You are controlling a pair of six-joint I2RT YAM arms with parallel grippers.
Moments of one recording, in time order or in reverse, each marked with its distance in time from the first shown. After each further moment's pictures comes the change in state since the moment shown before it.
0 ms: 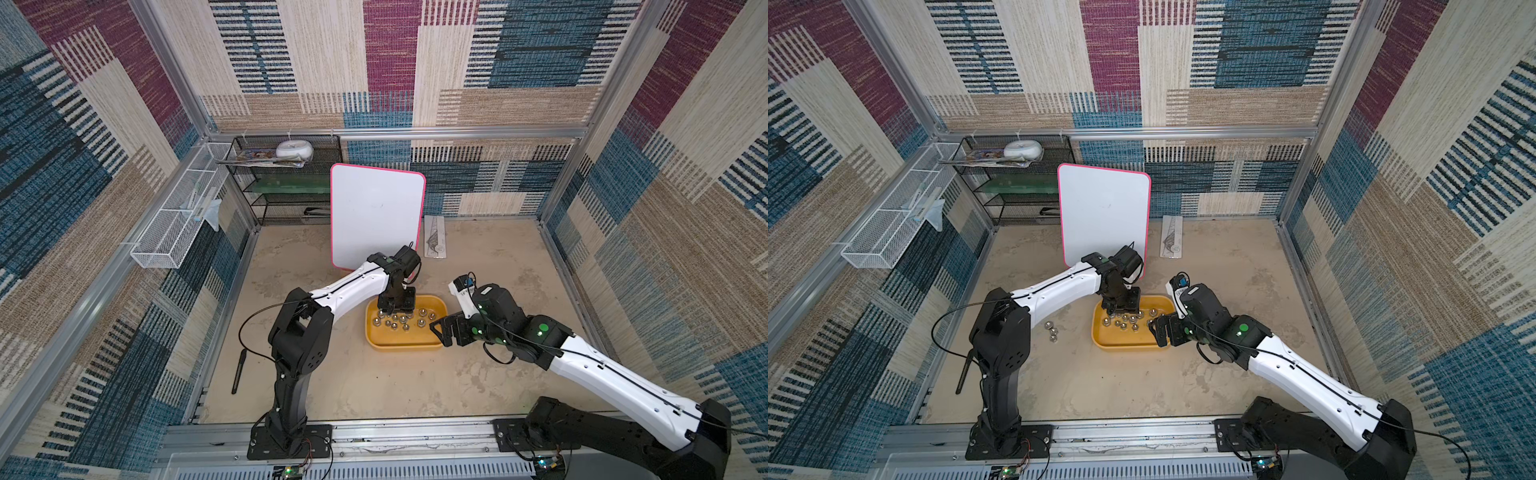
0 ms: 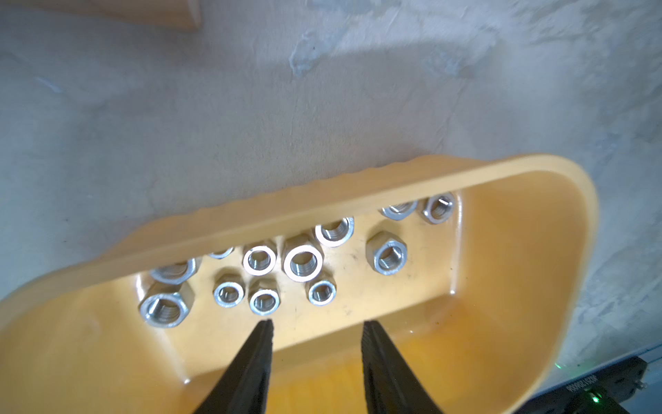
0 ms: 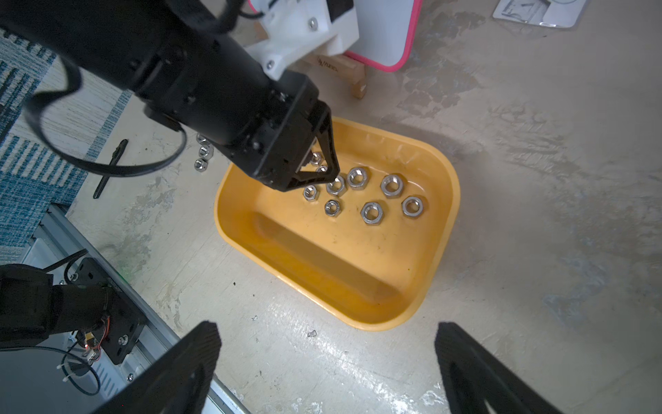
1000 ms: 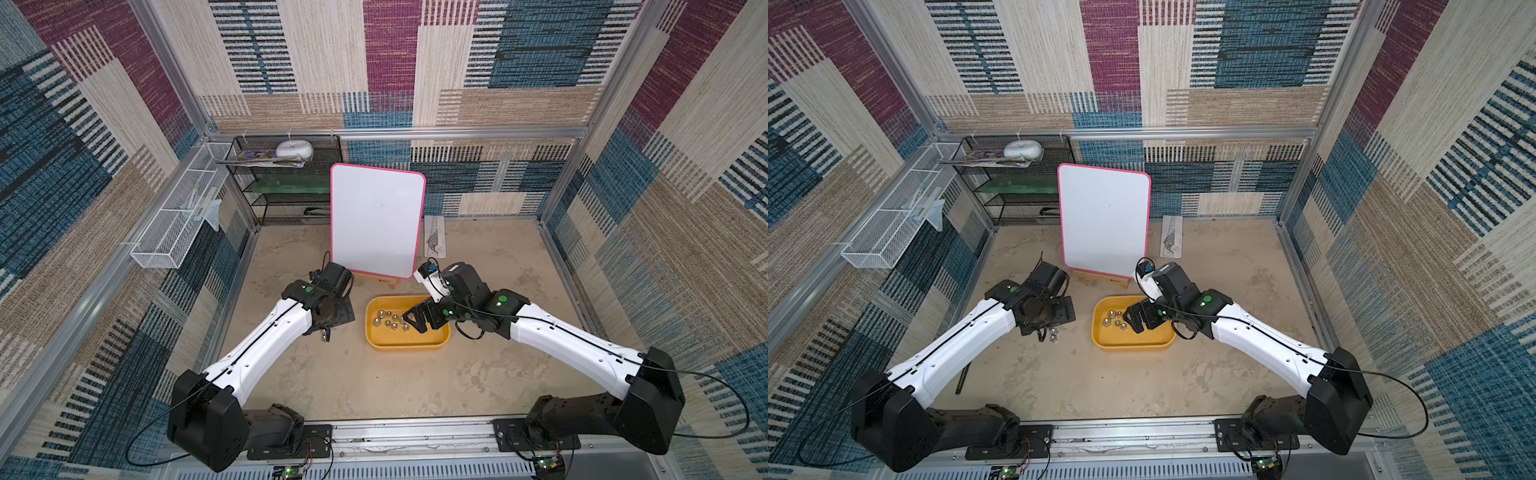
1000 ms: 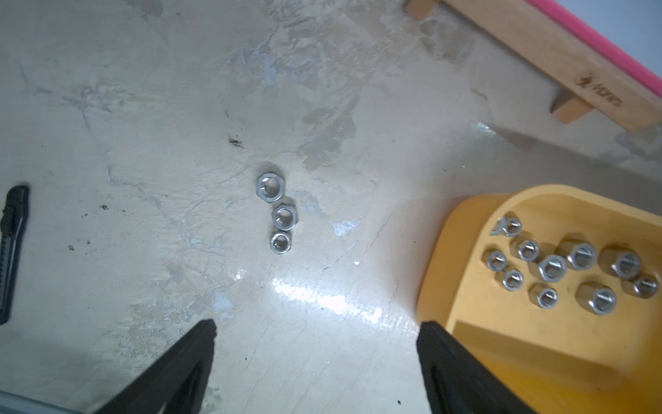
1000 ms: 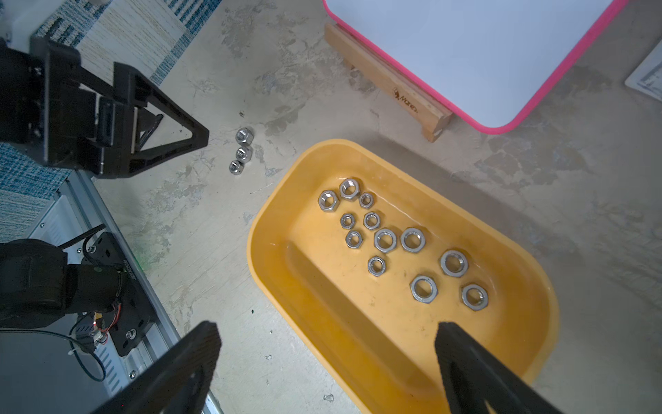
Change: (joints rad) left arm 0.262 -0.657 -0.562 -0.050 -0.341 -0.182; right arm 0.001 0.319 0.195 0.117 -0.149 -0.163
